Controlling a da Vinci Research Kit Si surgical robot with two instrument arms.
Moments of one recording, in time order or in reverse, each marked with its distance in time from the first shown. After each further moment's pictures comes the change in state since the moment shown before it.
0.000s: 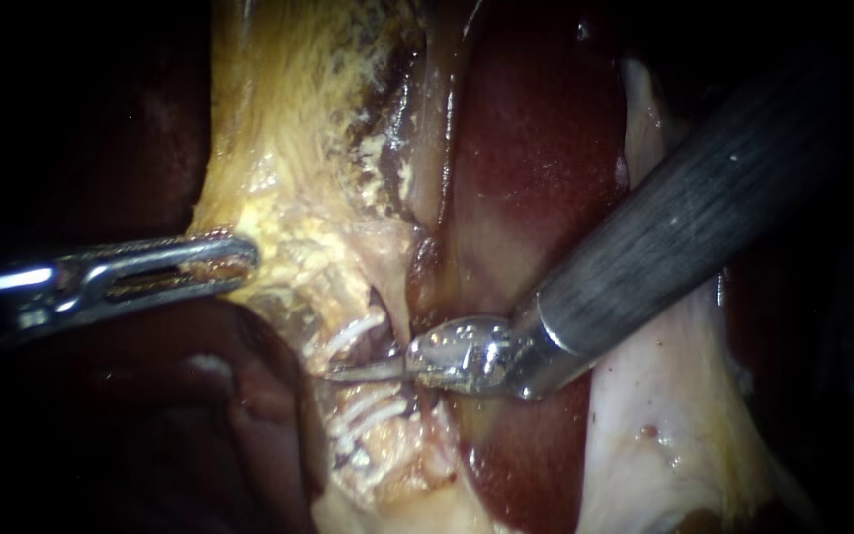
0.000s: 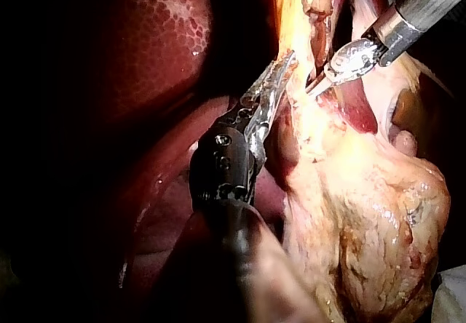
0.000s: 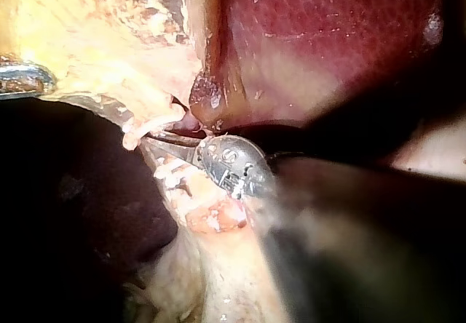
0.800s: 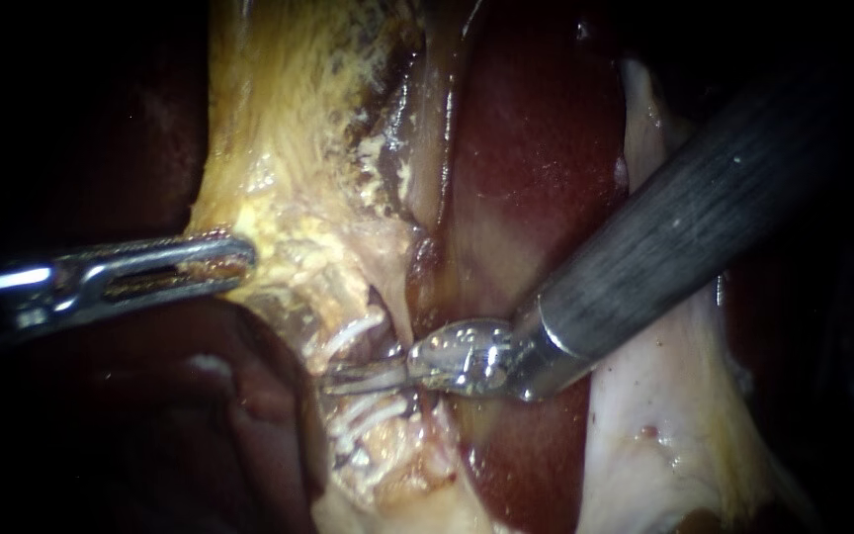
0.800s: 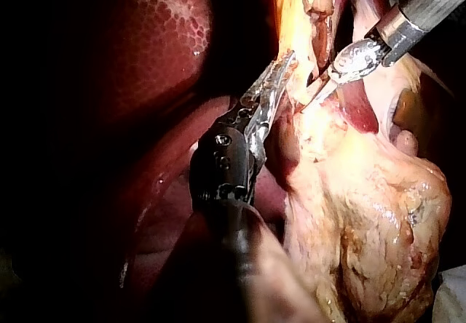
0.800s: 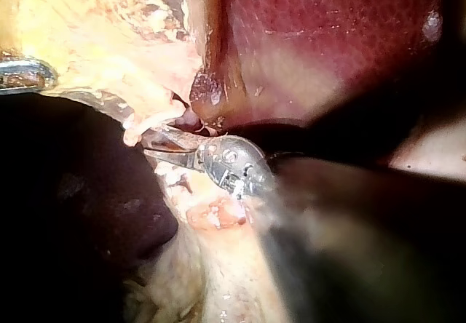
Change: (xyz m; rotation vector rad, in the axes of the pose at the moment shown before) right arm 0.000 -0.001 0.000 0.002 0.000 -0.001; left arm 0.000 0.000 0.000 0.001 0.000 0.001
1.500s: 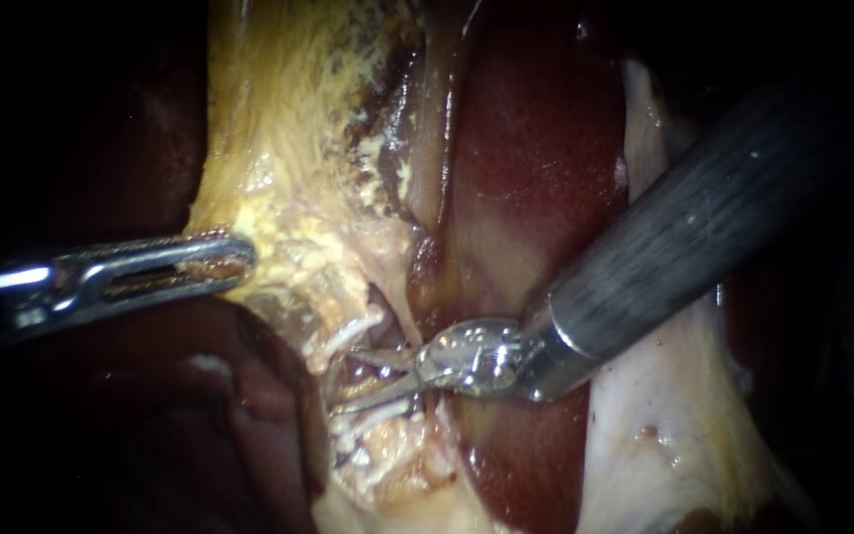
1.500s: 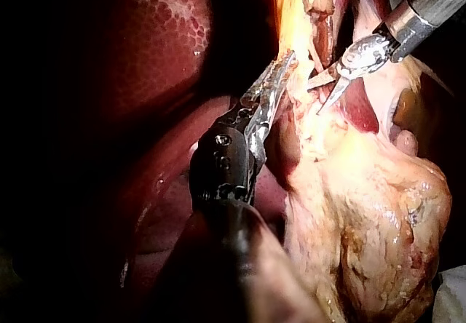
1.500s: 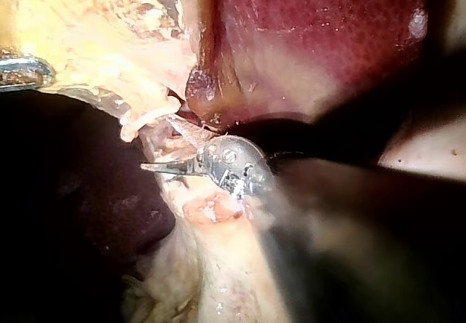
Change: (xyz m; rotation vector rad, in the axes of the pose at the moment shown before) right arm 0.000 -0.001 -0.002 -0.009 0.003 0.003; left arm 0.000 0.000 0.000 0.001 0.001 0.000
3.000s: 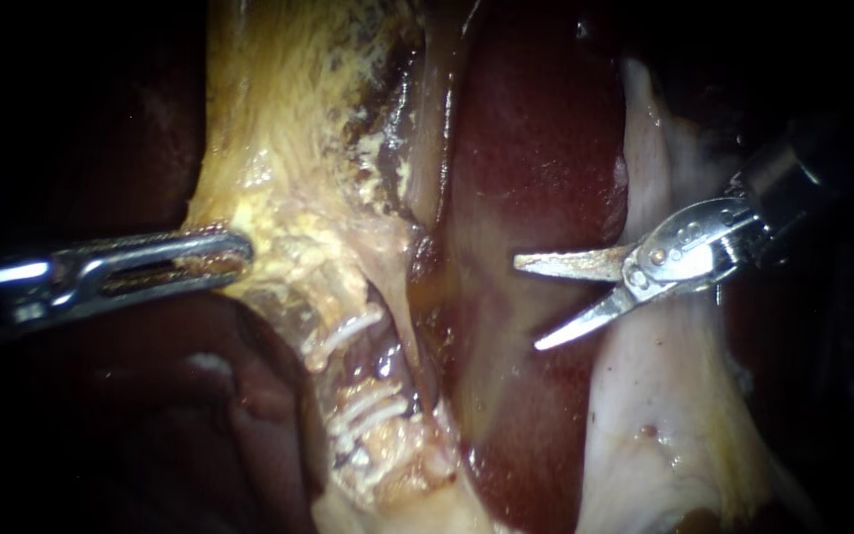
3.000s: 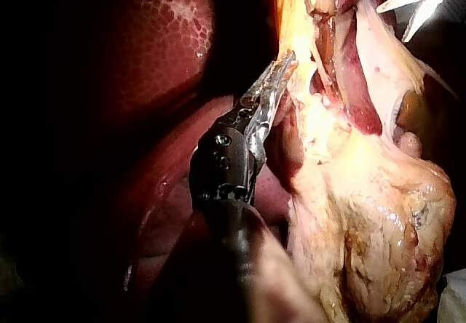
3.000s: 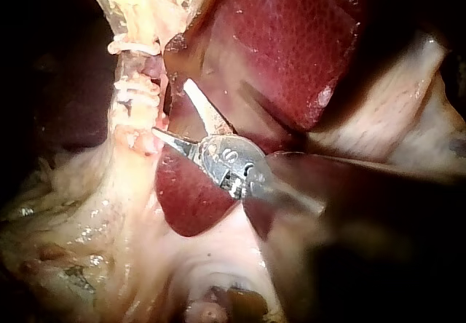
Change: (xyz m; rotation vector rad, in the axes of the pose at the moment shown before) right arm 0.004 0.000 -0.020 -0.139 0.071 -0.494; left arm 0.000 0.001 0.001 -0.002 -0.002 0.001
